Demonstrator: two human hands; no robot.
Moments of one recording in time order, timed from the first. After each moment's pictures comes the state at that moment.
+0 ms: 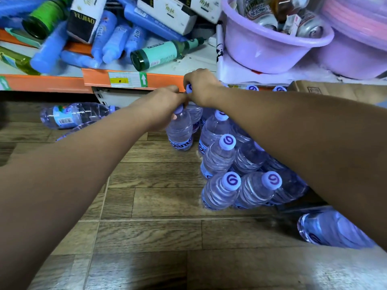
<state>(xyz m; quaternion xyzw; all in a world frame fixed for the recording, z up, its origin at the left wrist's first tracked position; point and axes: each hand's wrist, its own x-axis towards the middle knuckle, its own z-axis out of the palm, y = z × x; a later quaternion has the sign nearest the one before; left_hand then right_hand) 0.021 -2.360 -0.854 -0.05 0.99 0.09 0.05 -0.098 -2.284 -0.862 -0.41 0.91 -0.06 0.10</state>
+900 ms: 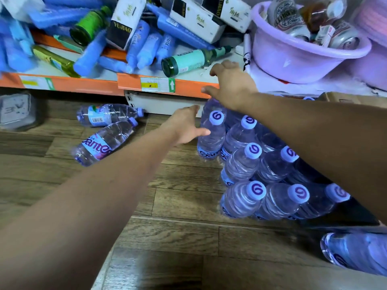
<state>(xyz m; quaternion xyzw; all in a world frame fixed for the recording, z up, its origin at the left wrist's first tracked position) 0.032 -2.366 -0.888 -0.21 0.94 0.27 0.06 -0.091 -2.283 -0.844 -0.43 0.90 -0.08 0.00</state>
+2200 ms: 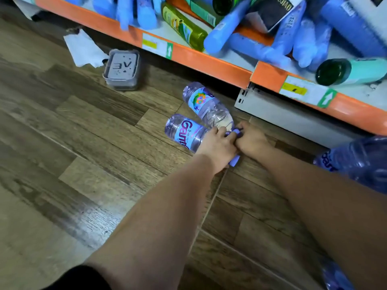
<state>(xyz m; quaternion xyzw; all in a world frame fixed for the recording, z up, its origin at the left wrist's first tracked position) 0.143 -2.508 -0.992 -0.15 0.98 -0.06 0.12 0.033 -2.472 -1.003 -0.36 0.88 -0.16 0.27</state>
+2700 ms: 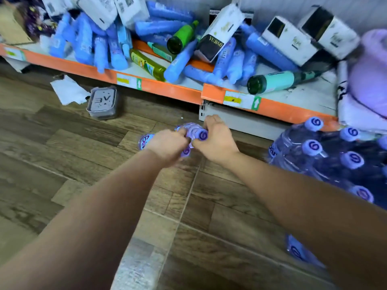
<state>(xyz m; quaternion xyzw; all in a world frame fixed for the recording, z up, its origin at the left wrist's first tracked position) 0.178 -2.498 -0.905 -0.20 0.97 -0.06 0.15 0.066 -2.412 -0.915 -0.47 0.81 -0.30 0.16</state>
